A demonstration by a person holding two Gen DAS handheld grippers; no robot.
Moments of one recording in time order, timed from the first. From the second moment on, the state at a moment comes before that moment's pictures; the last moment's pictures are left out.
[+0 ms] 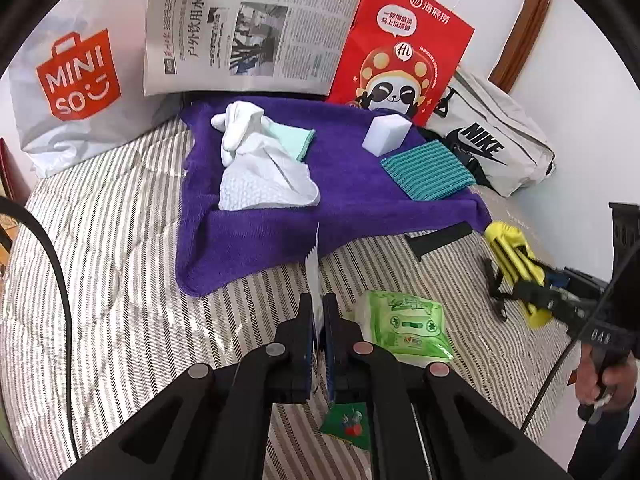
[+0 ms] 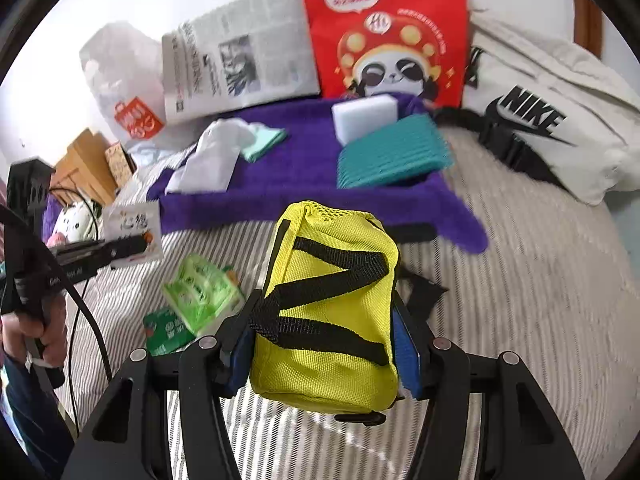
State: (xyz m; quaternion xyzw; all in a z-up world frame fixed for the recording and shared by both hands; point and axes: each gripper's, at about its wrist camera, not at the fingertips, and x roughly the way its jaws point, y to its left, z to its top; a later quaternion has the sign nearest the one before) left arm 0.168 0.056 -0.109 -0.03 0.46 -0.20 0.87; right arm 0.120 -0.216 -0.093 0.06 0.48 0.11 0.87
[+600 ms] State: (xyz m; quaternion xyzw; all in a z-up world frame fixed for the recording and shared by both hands) left arm 0.163 0.054 -0.093 -0.02 0.45 -0.20 0.87; right arm 0.115 -0.232 -0.061 0.08 0.44 0.15 0.88
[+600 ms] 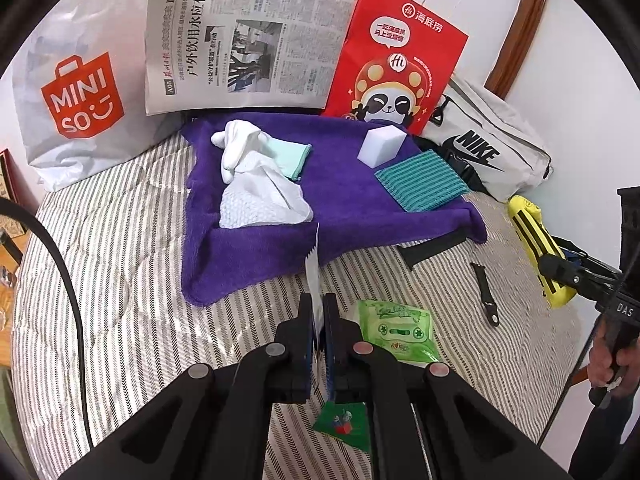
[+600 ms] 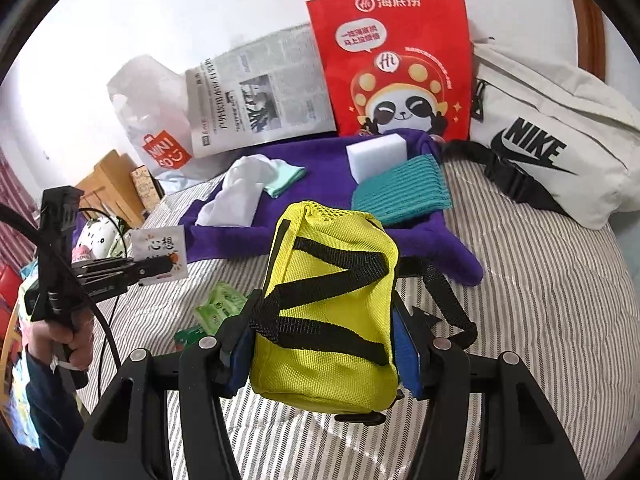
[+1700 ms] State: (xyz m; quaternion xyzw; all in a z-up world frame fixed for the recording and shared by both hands) left arm 0.212 0.049 -0.043 0.00 0.42 -0.19 0.89; right arm 0.253 -0.194 -0.053 0.06 0.43 0.17 0.88
